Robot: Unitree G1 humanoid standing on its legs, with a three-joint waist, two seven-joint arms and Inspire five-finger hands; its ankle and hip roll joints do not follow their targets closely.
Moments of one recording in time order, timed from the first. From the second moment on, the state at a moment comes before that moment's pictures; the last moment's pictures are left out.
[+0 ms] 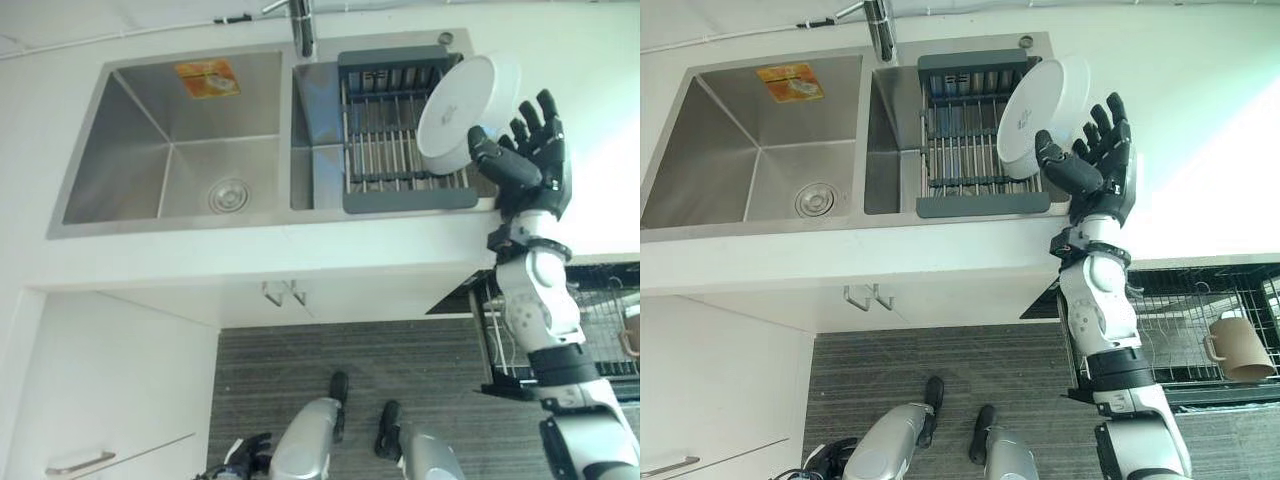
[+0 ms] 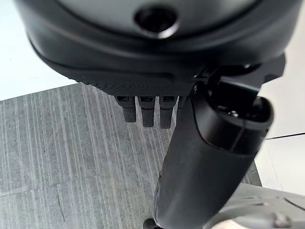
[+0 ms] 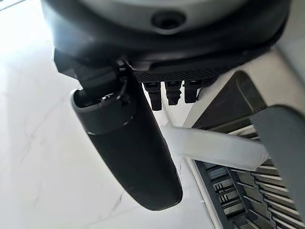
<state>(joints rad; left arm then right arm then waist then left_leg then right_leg) 0.02 0.23 -0.23 1.09 -0.14 0.02 0.05 -0.57 -0.47 0.06 0.17 0.72 -0.17 -0.39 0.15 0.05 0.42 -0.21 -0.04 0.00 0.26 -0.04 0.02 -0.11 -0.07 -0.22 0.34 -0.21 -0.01</state>
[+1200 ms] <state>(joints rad) -0.03 0.27 -0.25 1.09 -0.09 0.06 0.08 -0.76 -0.57 0.07 0.33 0.83 -0.06 -0.35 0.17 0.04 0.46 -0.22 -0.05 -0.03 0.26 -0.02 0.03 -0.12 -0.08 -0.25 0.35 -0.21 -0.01</state>
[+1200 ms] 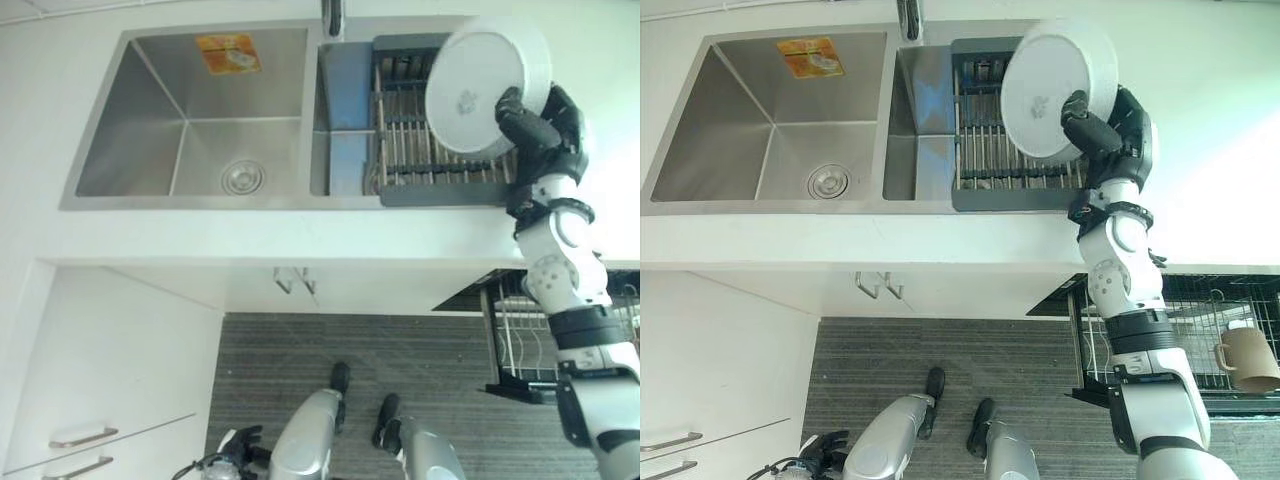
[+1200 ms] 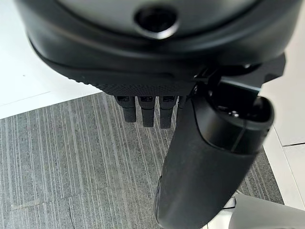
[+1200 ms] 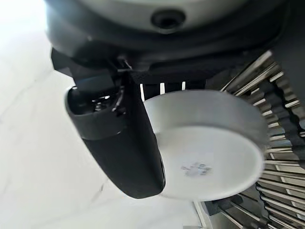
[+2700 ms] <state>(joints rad) 0.03 0.25 -0.23 1.14 -0.03 0.09 0.12 -0.11 -0.54 -0.14 -0.13 0.46 -0.50 -0.59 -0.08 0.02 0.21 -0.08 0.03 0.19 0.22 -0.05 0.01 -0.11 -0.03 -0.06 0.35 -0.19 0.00</state>
